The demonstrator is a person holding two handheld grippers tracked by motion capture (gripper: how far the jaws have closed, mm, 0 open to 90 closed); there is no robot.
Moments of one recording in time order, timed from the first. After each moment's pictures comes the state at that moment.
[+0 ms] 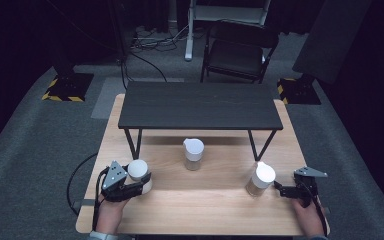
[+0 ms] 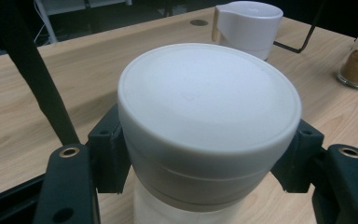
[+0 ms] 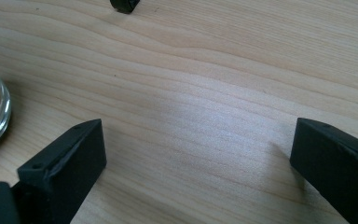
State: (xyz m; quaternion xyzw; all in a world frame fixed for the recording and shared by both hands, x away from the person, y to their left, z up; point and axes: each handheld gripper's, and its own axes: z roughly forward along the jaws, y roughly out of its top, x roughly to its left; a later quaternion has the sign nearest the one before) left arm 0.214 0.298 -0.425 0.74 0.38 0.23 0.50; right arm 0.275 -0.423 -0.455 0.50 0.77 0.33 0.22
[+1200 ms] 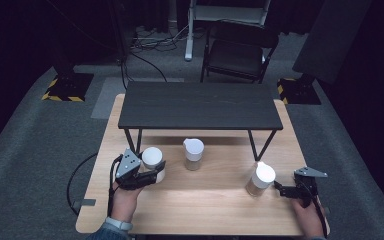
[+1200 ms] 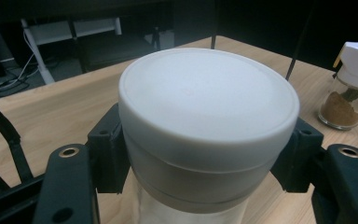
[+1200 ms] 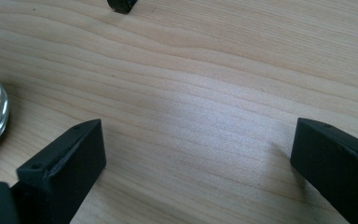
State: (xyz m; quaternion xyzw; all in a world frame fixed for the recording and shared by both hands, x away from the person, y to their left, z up) left arm 0.234 0.270 -0.407 0.73 0.34 0.24 0.54; right arm 0.274 -0.421 -0.455 0.50 0.77 0.33 0.23
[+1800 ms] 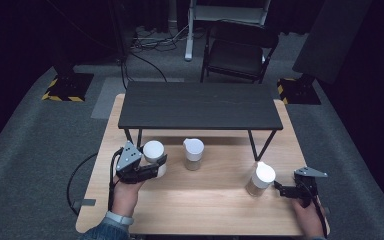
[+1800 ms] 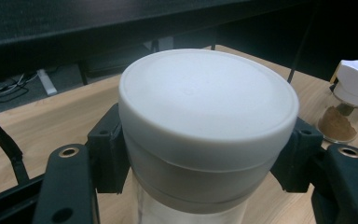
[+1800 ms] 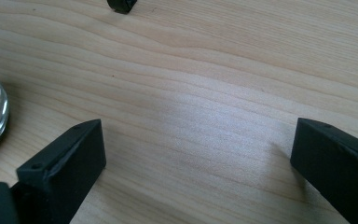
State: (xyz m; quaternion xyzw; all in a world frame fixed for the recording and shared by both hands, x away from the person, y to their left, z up) left arm 0.242 0.267 -0.388 0.73 0.34 0.24 0.54; right arm 0.274 -0.421 -0.455 0.50 0.77 0.33 0.23
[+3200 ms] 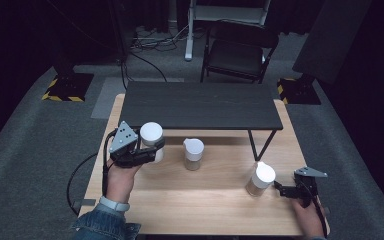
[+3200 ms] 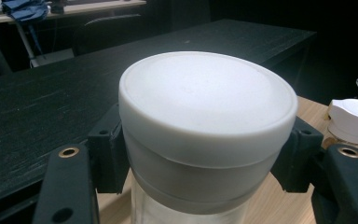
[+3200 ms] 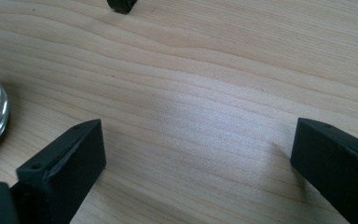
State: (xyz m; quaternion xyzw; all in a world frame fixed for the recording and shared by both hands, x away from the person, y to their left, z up) left arm 0.253 0.271 -0.332 0.73 0.32 0.26 0.55; right arm 0.275 -0.421 -0.455 0.50 0.77 0.33 0.23
